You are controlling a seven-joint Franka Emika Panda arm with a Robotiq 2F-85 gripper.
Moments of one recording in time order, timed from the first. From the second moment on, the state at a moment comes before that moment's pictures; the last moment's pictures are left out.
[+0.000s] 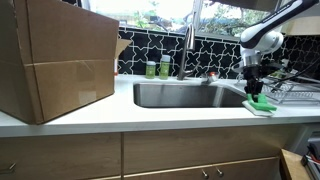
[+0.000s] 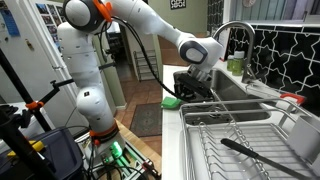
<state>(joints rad) -0.34 0.07 -0.35 -2.15 0.18 1.67 -1.17</state>
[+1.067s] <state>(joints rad) -0.35 0.08 -0.35 -2.12 0.18 1.67 -1.13</state>
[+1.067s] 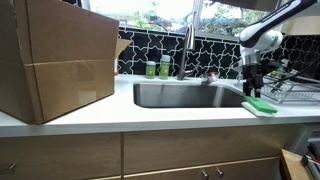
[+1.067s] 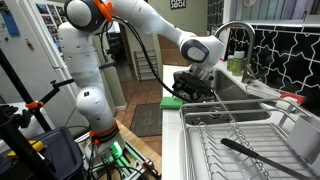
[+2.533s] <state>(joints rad) -0.33 -0.37 -0.24 -2.06 0.00 1.38 -0.01</state>
